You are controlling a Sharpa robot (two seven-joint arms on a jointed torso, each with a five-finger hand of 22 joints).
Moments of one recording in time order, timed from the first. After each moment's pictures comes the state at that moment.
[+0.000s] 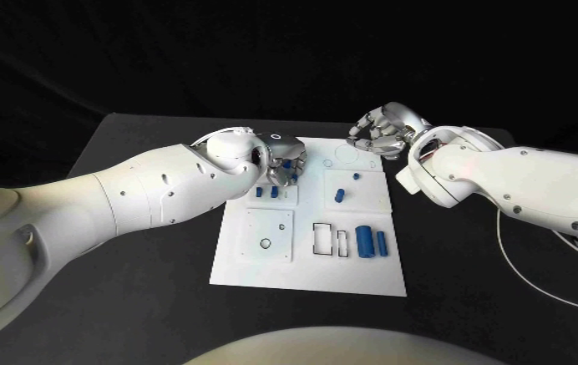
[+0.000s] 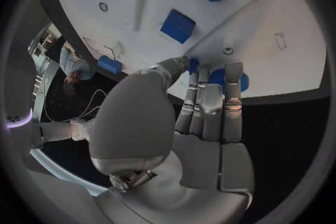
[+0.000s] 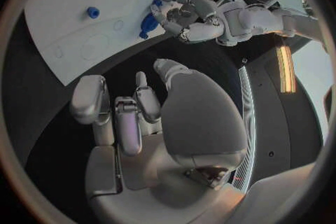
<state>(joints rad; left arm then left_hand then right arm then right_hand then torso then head) 1.24 -0.42 -0.12 1.16 -1.67 -0.05 0.00 1.40 -0.24 0.52 0.10 0.26 0.87 0.15 0.39 0.33 0.99 0.09 0.45 0.14 1.34 0.02 1.35 0.99 0.16 1.17 0.12 0.68 1.28 1.29 -0.89 -0.15 1.58 -0.94 -0.54 -0.19 1.32 -0.21 0.36 0.28 0.36 0.86 0.12 0.39 0.35 1.34 0.04 1.30 1.21 1.47 -0.03 1.54 1.31 0.09 1.36 0.08 1.12 1.24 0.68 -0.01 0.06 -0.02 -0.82</state>
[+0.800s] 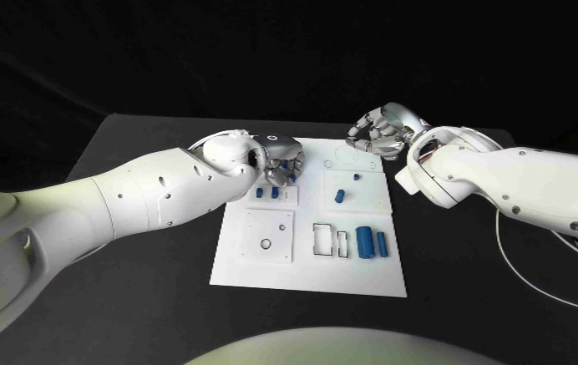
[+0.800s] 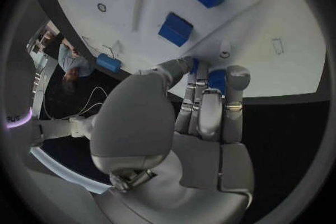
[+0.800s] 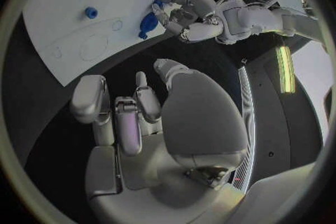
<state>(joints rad) 1.22 -0.44 -0.12 1.16 -1.65 -0.09 0.00 1.41 -0.18 0.59 0.01 0.20 0.98 0.13 0.38 0.36 1.13 0.05 0.39 0.14 1.43 -0.01 1.43 1.10 0.15 1.25 0.10 0.87 1.31 1.29 -0.89 -0.15 1.57 -0.94 -0.54 -0.19 1.32 -0.21 0.36 0.28 0.36 0.86 0.12 0.39 0.35 1.34 0.04 1.30 1.21 1.47 -0.03 1.54 1.31 0.09 1.36 0.08 1.12 1.24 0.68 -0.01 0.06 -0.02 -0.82</state>
